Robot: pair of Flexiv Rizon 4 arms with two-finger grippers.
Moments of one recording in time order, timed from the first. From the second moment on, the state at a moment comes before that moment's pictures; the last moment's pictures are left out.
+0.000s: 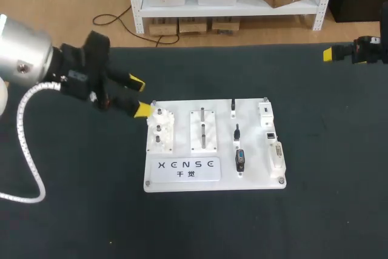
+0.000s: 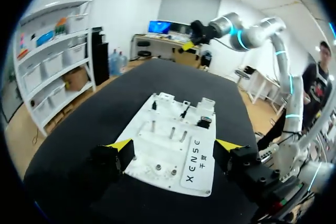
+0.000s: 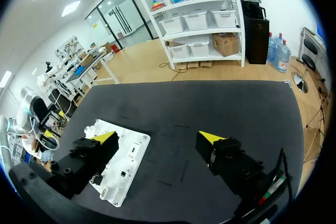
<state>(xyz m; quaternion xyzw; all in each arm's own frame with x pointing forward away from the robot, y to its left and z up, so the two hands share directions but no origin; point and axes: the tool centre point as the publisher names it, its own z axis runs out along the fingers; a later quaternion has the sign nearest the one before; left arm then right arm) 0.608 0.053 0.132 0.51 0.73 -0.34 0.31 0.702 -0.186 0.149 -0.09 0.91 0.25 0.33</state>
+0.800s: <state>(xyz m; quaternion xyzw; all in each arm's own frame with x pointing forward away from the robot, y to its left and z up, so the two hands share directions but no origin) 0.595 -0.001 0.089 0.59 0.62 -0.37 0.35 0.702 -0.186 0.149 -0.09 0.91 0.25 0.33</state>
